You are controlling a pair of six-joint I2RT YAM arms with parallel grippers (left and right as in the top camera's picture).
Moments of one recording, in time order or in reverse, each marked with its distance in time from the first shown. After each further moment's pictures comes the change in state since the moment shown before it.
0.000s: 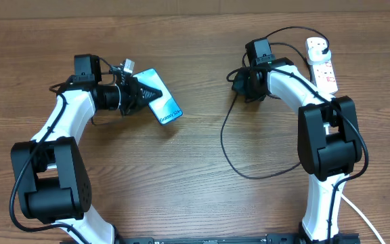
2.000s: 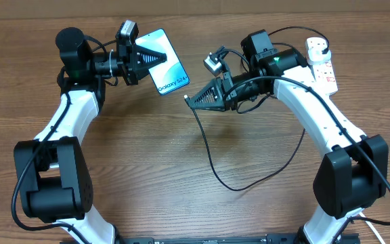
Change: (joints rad) left arm -0.020 0.002 -0.006 1.151 0.489 -1.187; right arm 0.098 -0.298 0.043 -0.393 -1.191 -0.467
